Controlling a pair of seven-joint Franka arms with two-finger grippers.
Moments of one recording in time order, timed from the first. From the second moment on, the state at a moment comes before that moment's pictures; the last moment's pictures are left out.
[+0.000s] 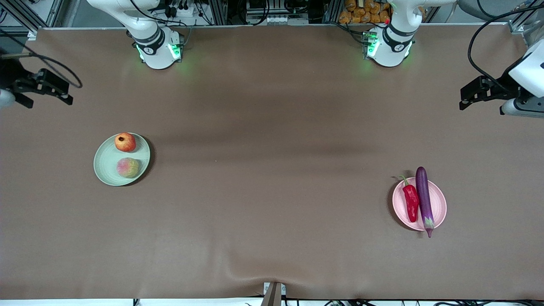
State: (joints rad) left arm -0.03 -0.02 -0.04 -1.57 0.01 1.54 0.07; right arm -0.01 -0.07 0.03 -1.55 0.02 1.50 -0.05
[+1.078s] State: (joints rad) left arm -0.03 -0.02 -0.04 -1.57 0.01 1.54 0.07; right arm -0.03 -0.03 0.01 -1.47 0.02 1.44 -0.11
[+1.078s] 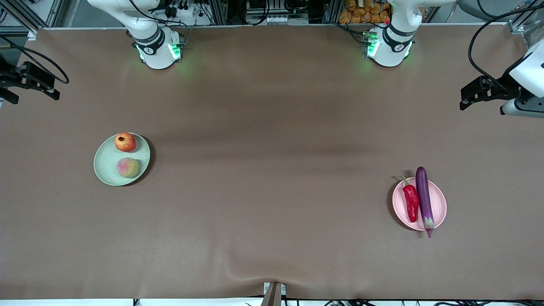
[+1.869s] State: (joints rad) left arm -0.03 -0.01 -0.04 -1.53 0.01 1.55 0.00; right arm -0.03 -0.03 0.02 -1.47 0.02 1.43 -0.11
